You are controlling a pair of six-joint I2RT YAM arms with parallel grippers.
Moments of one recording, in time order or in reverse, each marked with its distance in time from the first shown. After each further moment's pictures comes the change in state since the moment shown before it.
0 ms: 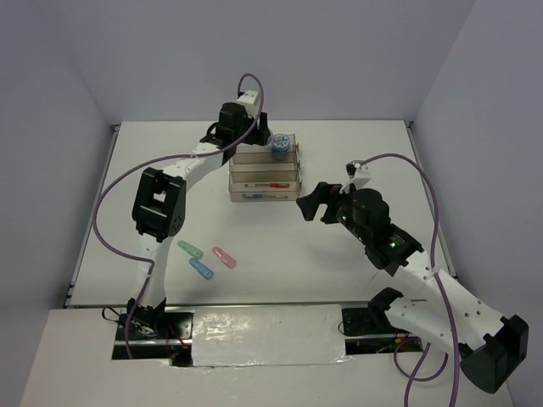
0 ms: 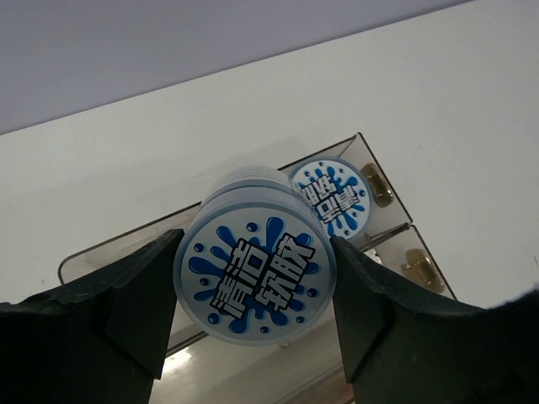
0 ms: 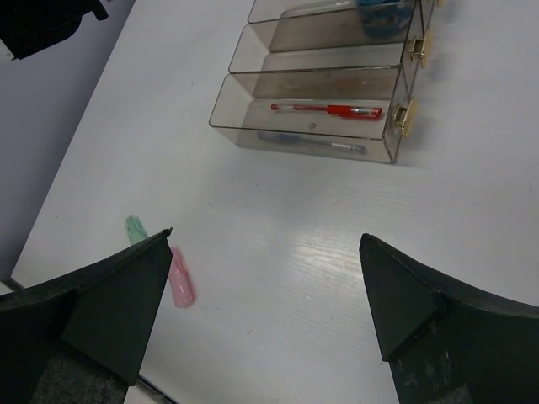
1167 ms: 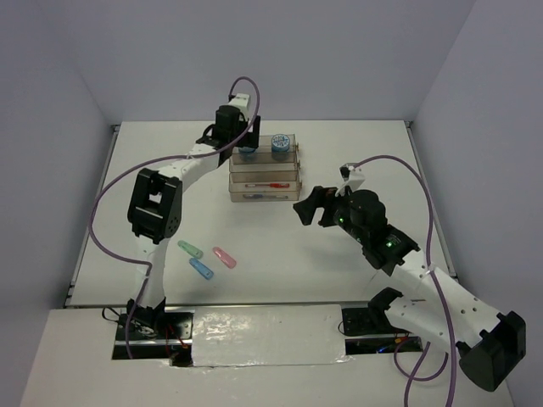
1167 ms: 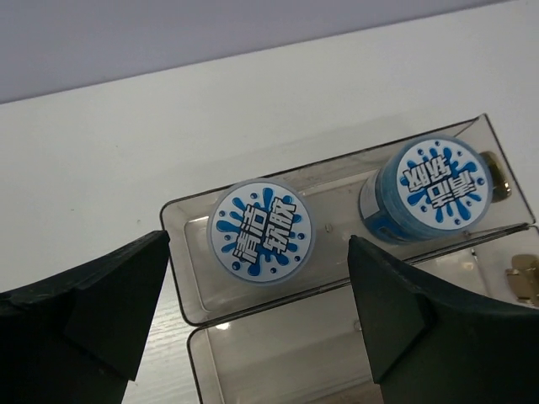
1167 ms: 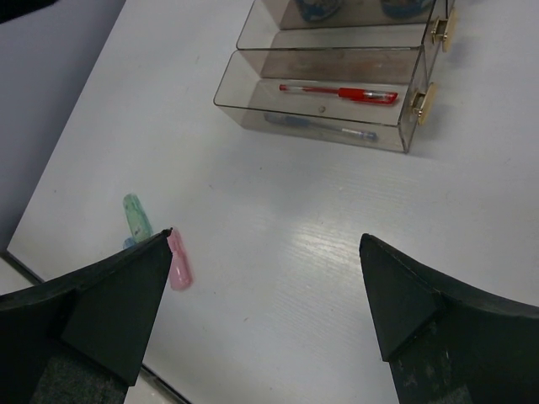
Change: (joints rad) left arm -0.006 -0.029 -0.059 -0.057 -0.210 0.054; right arm -0.002 0.011 -0.033 0.026 -0.063 -0.029
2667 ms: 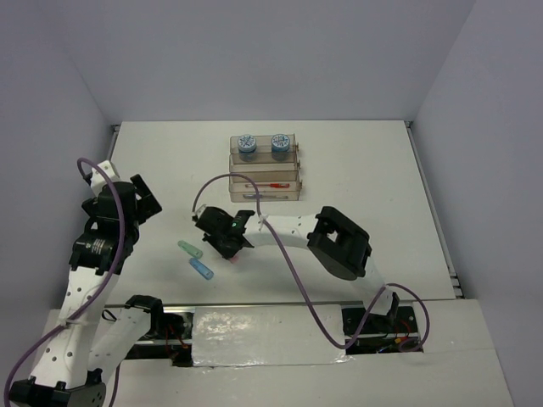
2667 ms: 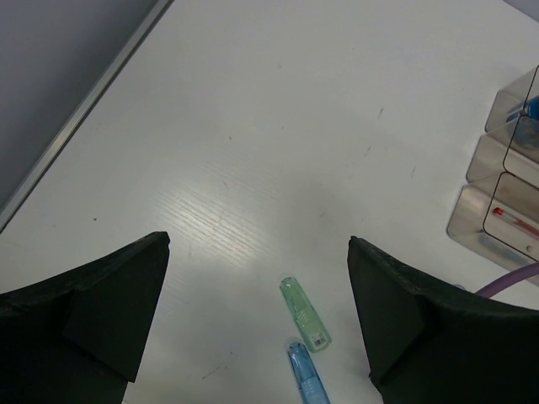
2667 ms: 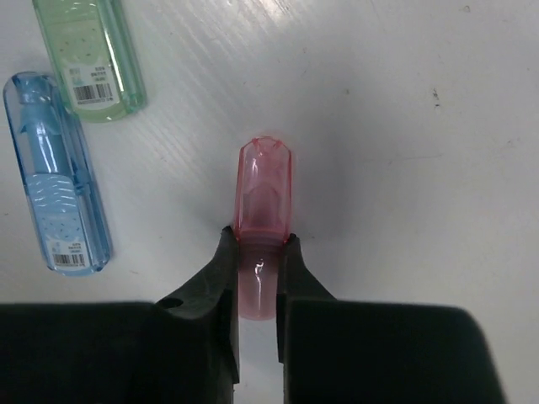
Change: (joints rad) left arm 0.233 -1.438 -0.818 -0.749 -0.400 -0.390; right arm 0.531 1.294 0.899 -0.391 0.078 -0.278
